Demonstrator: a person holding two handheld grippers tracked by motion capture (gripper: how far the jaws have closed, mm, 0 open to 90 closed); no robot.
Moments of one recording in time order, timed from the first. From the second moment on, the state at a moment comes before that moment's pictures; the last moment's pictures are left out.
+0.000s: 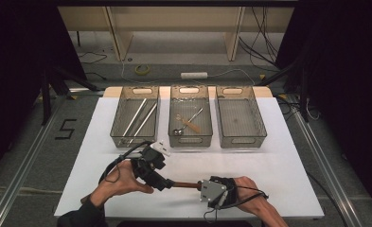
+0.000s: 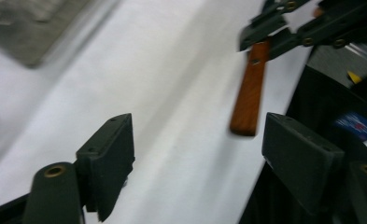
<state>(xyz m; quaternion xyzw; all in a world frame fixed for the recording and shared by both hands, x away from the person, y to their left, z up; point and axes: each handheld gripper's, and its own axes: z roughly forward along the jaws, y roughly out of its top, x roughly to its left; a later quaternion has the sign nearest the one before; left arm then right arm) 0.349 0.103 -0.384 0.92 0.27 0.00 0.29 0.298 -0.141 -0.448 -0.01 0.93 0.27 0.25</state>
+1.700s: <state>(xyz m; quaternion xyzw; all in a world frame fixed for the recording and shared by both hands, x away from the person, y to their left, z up) 0.330 0.223 -0.428 0.78 0.44 0.16 0.41 0.440 -0.223 -0.355 0.34 0.84 0.37 0.19</state>
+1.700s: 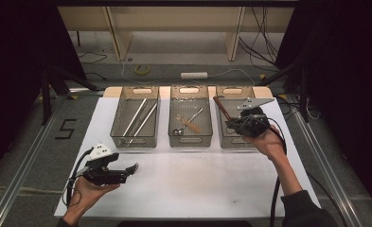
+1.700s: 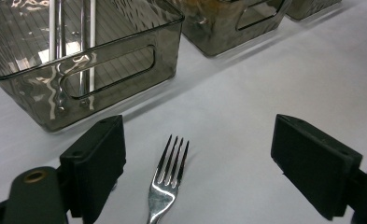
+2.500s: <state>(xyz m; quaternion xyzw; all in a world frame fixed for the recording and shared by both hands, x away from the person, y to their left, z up) 0.326 0.229 -0.429 0.78 0.44 0.17 0.41 0.507 -0.222 -0.349 0.45 0.80 0.36 0.19</state>
